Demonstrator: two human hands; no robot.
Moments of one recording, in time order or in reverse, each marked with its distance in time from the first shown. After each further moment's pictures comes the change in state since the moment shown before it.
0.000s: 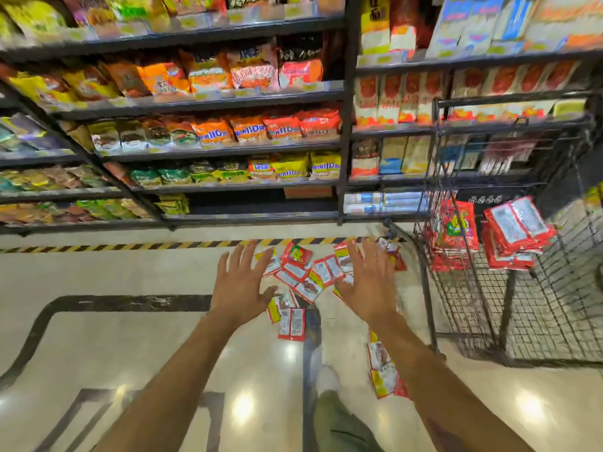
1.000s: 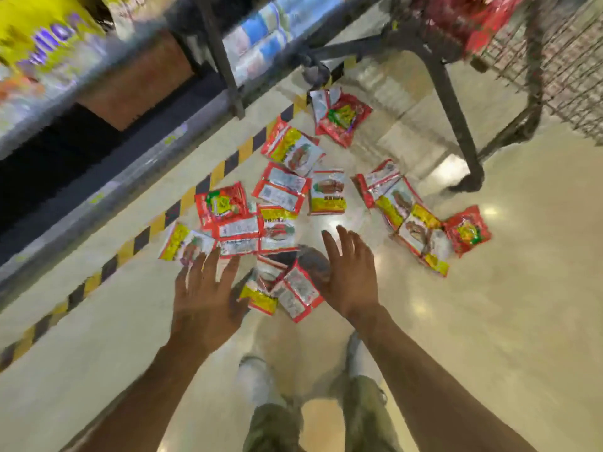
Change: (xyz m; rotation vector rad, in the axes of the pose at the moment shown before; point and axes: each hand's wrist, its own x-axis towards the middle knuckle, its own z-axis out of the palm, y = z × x) left_hand 0.313 -0.175 0.494 0.019 -0.155 0.813; right_hand 0.085 -0.026 0.546 0.020 -0.087 0.713
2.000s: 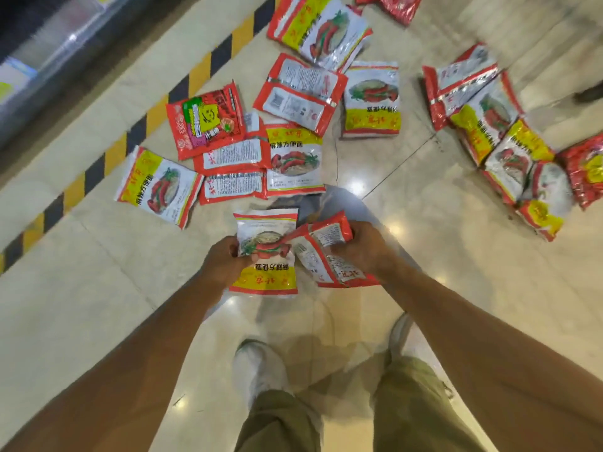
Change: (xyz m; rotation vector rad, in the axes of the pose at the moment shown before) left_hand 0.052 -0.039 0.315 -0.986 -0.369 -0.740; right_hand 0.045 0.071 0.300 0.770 -0.487 0.328
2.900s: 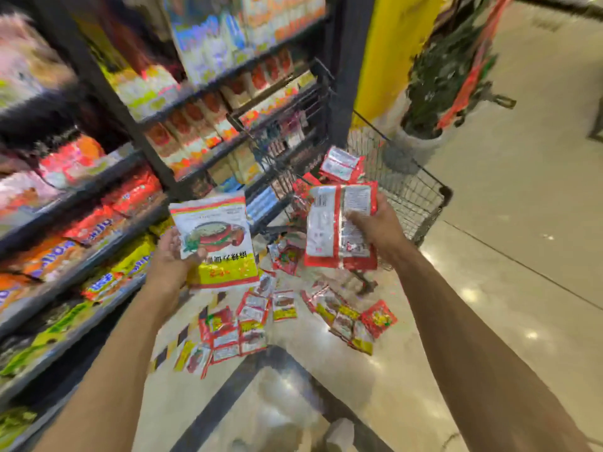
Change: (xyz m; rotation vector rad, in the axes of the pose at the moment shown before) left_hand -0.646 0.603 -0.253 -0.402 0.191 0.683; right_hand -0.622 -0.477 -0.574 0.497 0.558 -0.512
